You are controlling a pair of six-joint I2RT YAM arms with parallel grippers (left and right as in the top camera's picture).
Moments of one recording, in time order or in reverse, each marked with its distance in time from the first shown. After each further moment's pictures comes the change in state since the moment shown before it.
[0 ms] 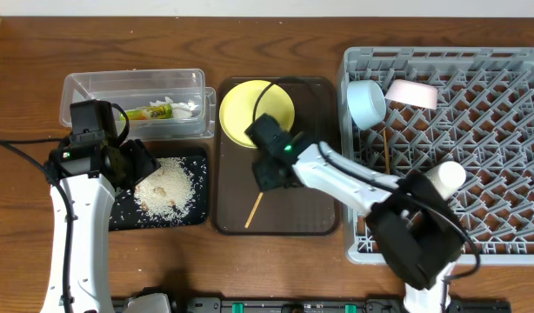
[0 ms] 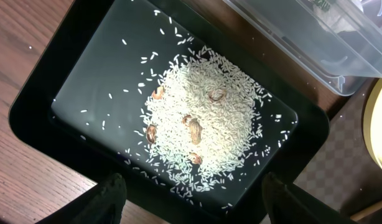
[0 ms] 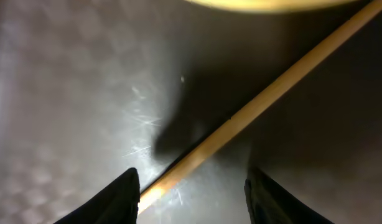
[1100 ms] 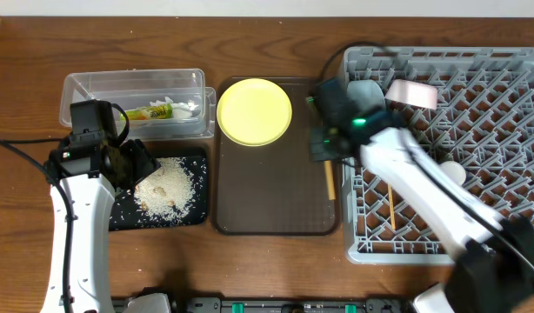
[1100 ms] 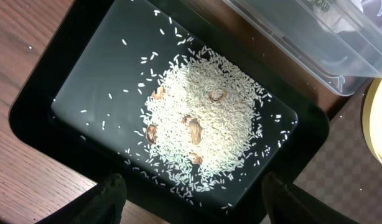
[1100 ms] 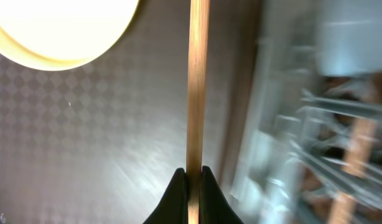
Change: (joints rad) left arm 0.000 0.000 0.000 0.000 0.000 0.000; right arm -0.270 -0.359 0.009 -0.281 0.101 -0.063
